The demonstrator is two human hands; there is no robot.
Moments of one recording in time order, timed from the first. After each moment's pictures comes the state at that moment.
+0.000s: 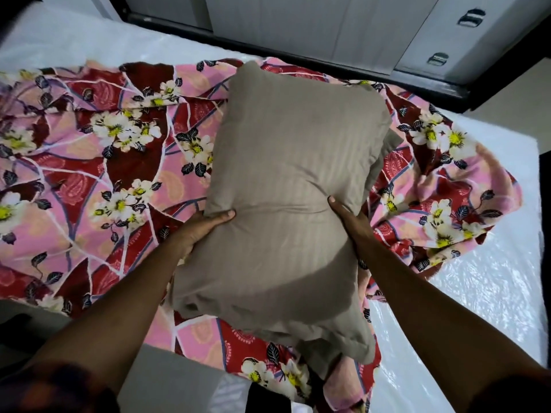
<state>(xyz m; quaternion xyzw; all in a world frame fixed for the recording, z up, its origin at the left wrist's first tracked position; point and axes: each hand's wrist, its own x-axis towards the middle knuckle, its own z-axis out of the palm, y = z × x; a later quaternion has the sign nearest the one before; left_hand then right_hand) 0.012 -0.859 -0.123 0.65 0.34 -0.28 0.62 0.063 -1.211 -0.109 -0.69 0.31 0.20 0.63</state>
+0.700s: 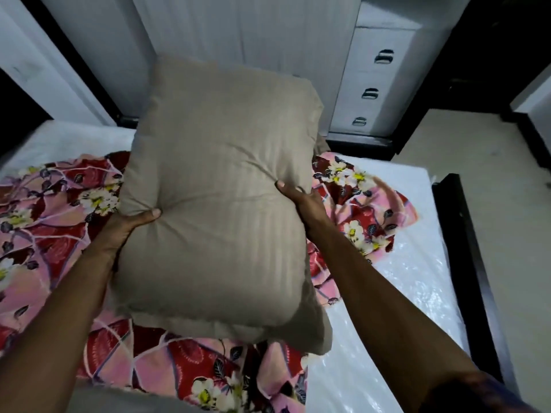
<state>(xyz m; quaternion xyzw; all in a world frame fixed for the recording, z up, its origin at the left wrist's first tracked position) -0.004 -0.944 0.098 0.69 0.26 -0.04 0.67 0.060 -1.292 0.078 -0.56 0.14 0.15 0.80</state>
